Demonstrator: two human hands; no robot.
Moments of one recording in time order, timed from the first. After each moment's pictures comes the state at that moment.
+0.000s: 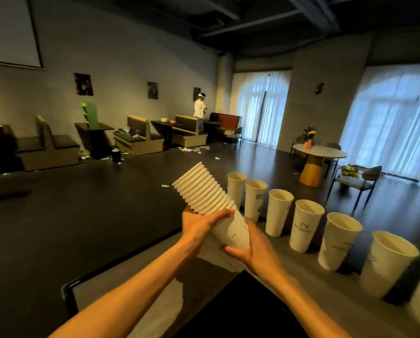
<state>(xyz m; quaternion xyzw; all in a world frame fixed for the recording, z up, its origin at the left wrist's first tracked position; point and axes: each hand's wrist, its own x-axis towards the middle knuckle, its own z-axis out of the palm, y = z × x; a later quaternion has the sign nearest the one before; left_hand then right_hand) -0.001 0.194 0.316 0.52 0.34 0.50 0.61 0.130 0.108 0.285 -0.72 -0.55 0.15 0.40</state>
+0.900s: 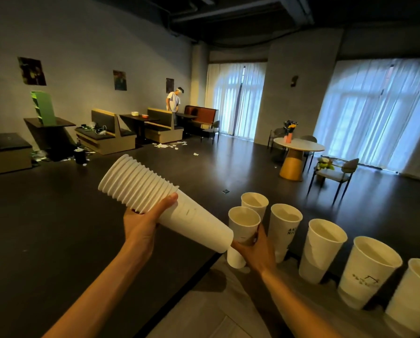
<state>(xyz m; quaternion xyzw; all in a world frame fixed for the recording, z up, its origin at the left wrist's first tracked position) -0.037 0.476 0.316 0.43 0.27 0.57 0.64 0.201 0.374 0.217 -0.78 -0.37 0.13 0.49</state>
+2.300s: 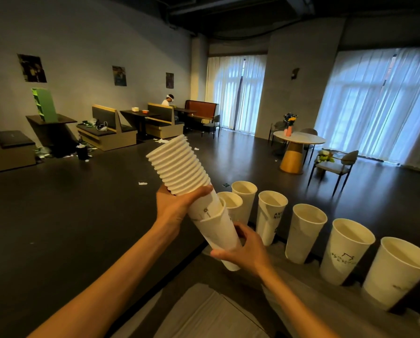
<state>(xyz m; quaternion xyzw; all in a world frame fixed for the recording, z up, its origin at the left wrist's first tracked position) 0.017 0.418 0.337 0.54 0.28 0.53 0.59 0.168 0.307 0.244 -0.72 -0.48 0.19 0.46</state>
